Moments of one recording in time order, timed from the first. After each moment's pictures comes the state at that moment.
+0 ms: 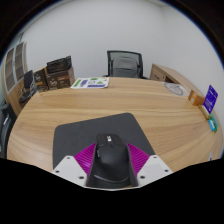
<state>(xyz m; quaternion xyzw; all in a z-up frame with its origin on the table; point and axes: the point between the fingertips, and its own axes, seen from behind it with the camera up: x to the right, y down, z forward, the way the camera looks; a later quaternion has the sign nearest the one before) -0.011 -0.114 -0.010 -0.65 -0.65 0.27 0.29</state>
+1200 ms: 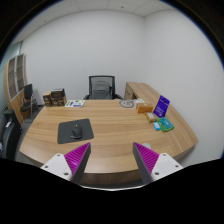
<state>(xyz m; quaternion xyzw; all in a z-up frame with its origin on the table) 0.295 0.079 0.259 -0.65 -0.61 0.28 0.36</state>
